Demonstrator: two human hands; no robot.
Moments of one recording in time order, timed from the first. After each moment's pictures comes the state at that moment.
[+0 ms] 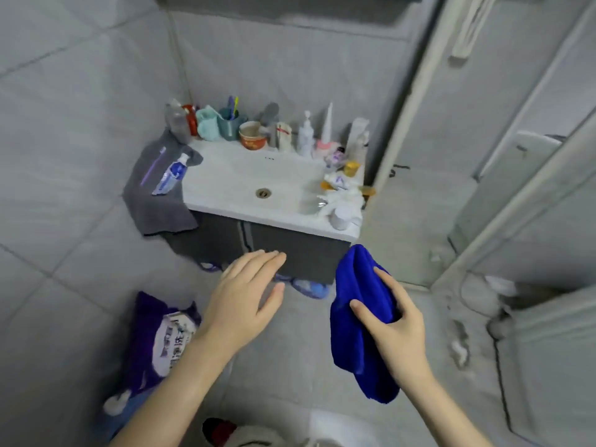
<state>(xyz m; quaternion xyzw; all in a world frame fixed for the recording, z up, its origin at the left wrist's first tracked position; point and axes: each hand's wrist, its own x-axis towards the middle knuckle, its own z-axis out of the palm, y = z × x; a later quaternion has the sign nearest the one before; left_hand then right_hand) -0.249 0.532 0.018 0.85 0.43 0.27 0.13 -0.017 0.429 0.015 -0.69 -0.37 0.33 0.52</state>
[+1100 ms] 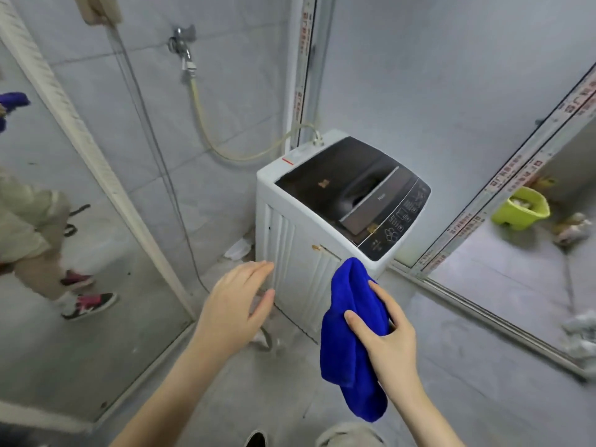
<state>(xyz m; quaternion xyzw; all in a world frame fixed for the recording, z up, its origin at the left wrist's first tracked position) 0.499 0.430 0.005 0.94 -0.11 0.15 0.28 0.482 0.171 0.021 -0.76 0.08 -0.02 0.64</state>
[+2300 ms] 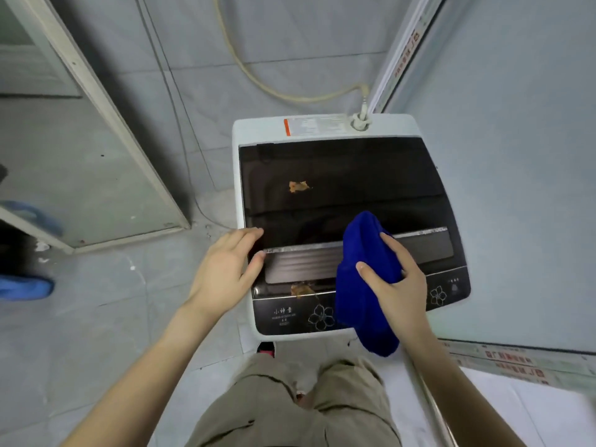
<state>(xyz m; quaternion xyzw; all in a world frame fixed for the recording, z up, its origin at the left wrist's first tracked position) 0.806 0.189 -0.067 0.91 0.29 0.10 0.28 0.994 -0.028 -0.035 -0.84 -0.17 0.20 0.48</state>
